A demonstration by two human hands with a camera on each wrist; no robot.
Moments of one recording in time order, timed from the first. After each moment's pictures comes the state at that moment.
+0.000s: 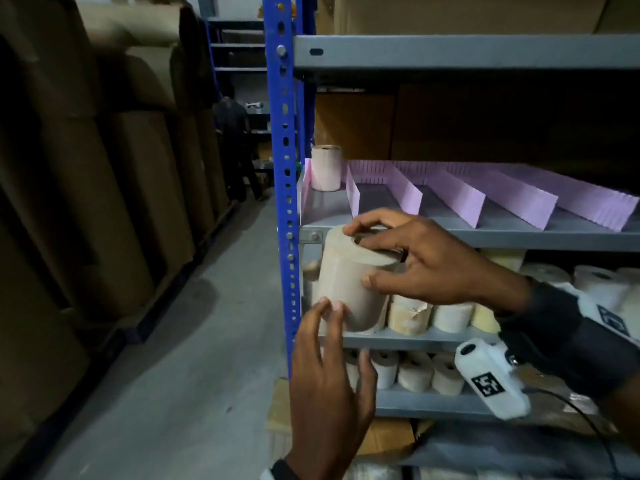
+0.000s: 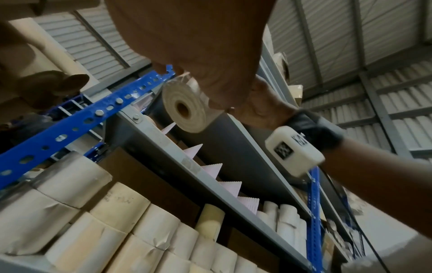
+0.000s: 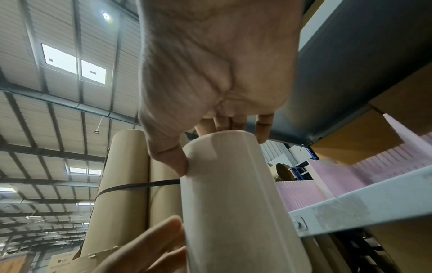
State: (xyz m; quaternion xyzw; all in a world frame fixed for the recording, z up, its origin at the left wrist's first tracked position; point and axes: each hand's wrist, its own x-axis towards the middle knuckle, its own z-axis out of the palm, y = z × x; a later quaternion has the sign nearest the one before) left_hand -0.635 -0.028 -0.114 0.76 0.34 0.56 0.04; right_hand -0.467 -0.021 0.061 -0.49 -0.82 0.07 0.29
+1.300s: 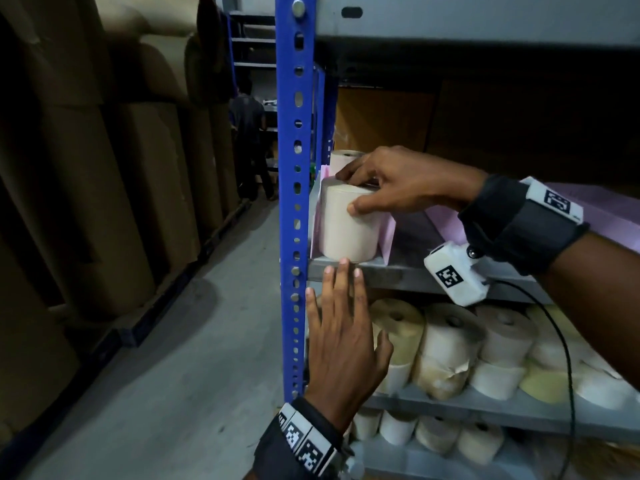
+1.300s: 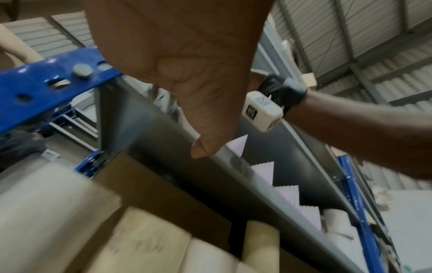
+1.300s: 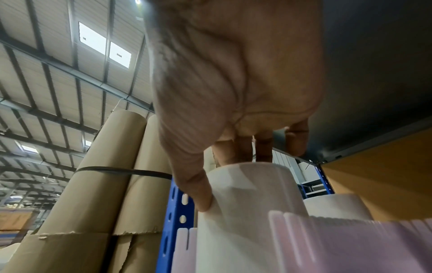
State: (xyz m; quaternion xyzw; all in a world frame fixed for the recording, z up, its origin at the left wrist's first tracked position) left_hand -0.563 0.146 -0.101 0.83 0.46 0.32 -0.05; right_hand -0.433 0.202 0.127 -0.56 -0.82 -0.04 0.06
